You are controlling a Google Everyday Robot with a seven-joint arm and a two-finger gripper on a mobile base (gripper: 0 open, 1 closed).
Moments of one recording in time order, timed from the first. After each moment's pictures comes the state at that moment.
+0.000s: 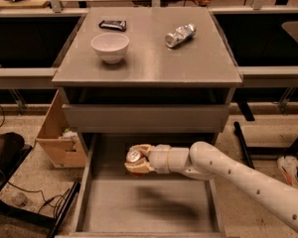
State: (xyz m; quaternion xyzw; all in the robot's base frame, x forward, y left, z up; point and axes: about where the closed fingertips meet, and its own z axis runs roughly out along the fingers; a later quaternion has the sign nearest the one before) arm 0.570 0.054 0.565 -0.49 0.63 0.34 0.49
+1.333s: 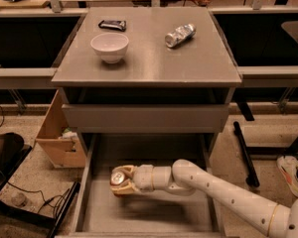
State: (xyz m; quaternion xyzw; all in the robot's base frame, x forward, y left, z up) arm 0.524 0.118 0.486 -0.52 0.58 0.42 0.47
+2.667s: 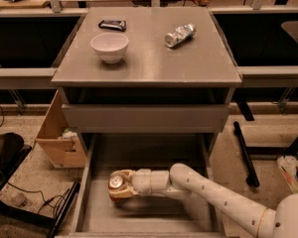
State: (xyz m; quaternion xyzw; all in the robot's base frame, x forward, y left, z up) arm 0.519 0.131 0.460 -0.50 0.56 0.47 0.47
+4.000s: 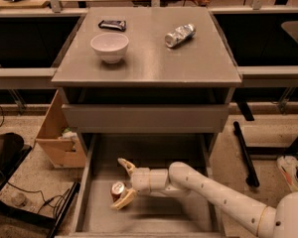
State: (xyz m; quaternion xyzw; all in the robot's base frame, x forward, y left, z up) arm 0.518 0.134 0.467 -0.50 0.56 0.47 0.47
